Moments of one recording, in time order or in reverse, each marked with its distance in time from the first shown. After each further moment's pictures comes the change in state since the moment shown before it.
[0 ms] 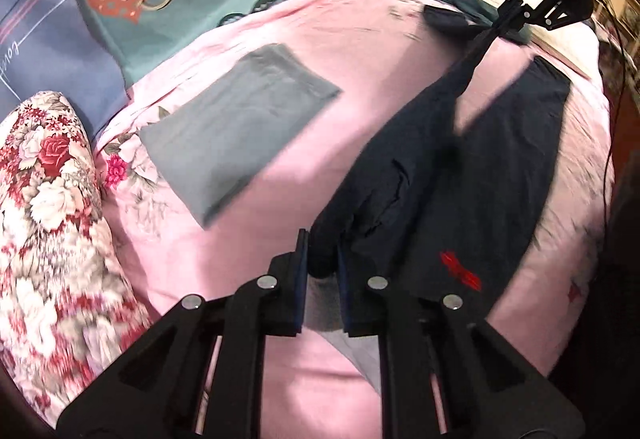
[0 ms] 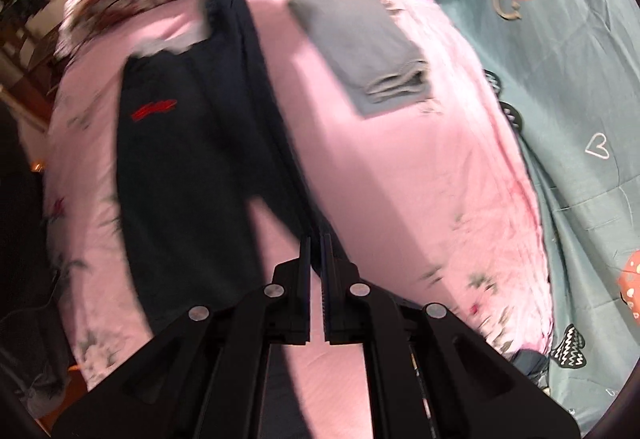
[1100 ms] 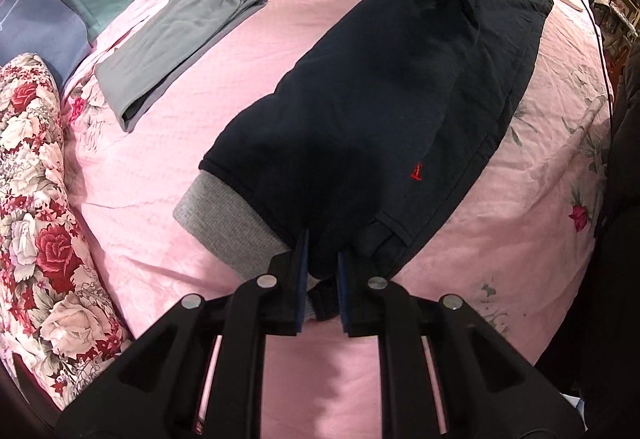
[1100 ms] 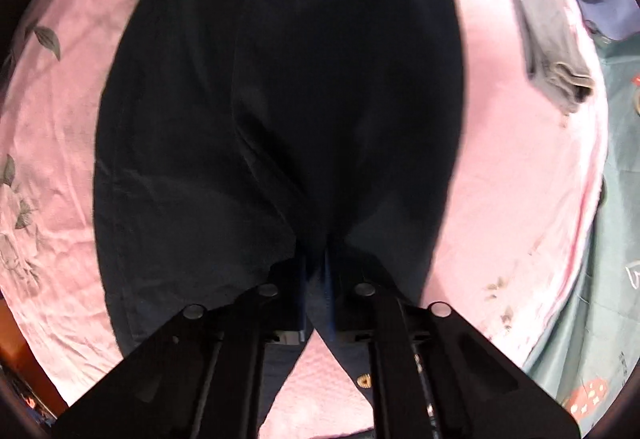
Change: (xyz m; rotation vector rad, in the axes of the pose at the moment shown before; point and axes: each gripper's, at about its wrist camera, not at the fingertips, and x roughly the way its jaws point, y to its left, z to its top) left arm 0.034 -0.082 -0.088 0.038 0.121 0.022; right arm 0.086 0.062 -0.036 -0.468 0.261 -0.068
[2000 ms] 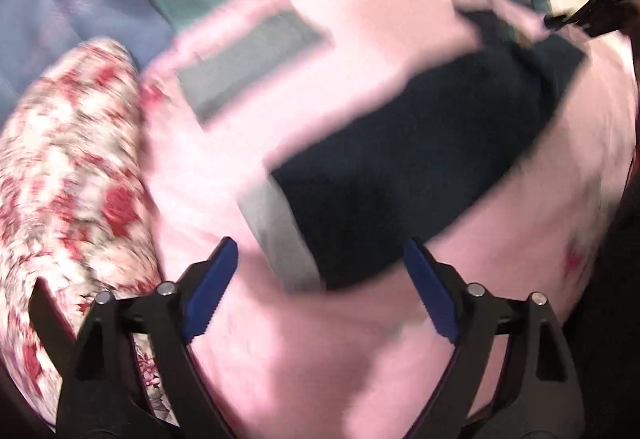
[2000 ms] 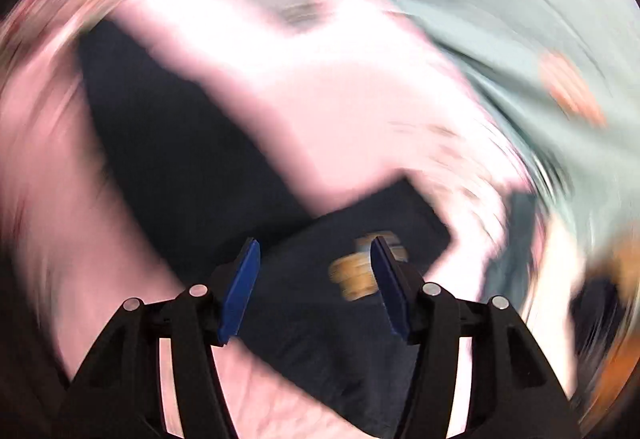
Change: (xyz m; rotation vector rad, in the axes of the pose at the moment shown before) left arm -0.072 -0.021 -0.007 -0.212 -0.168 0.194; right arm -0.074 -0.022 -0.096 1.244 -0.172 -0.295
